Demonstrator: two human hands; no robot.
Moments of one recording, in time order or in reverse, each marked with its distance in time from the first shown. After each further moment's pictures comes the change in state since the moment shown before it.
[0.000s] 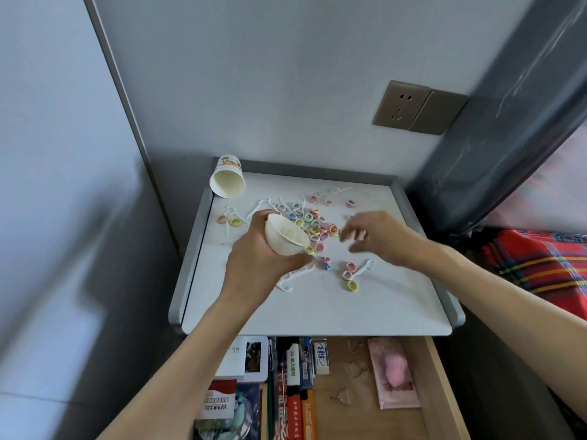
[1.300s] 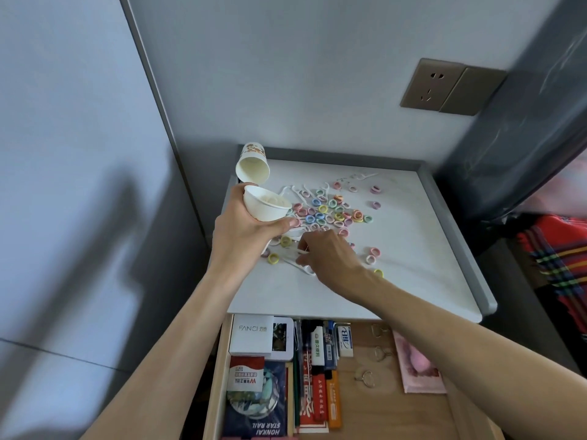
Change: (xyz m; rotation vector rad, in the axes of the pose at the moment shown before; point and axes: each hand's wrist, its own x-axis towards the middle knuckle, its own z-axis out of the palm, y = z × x) left_hand 0.003 -0.007 -0.050 -0.099 0.146 -0.066; right_hand 0.019 -0.108 0.089 0.034 -0.028 0.163
